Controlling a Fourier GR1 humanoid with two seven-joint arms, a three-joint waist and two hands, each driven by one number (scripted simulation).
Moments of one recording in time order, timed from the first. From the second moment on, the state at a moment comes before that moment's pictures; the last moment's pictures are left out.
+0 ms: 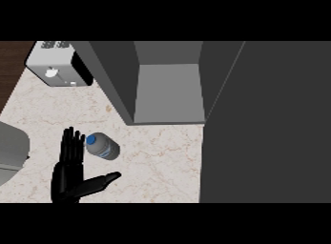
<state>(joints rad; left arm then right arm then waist) 0.11 0.01 -0.01 -1.31 0.27 0.14 -0.47 1.07 -0.10 0.09 -2.50 -0.12 0.45 -0.33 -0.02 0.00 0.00</state>
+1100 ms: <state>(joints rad) -0.18 0.02 0.16 -0.73 0.37 -0.09 -0.77 1.17 -0.10 0.00 -2.49 -0.13 0.54 -0.45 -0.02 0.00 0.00</state>
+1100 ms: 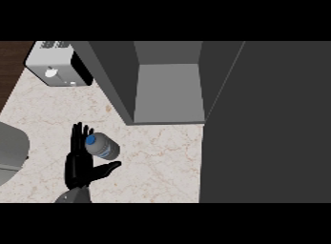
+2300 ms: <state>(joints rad) -0.31 0.04 0.13 -0.61 0.41 -0.20 -0.92 1.19 -0.08 -0.06 -2.48 -0.14 0.59 -0.48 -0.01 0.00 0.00</state>
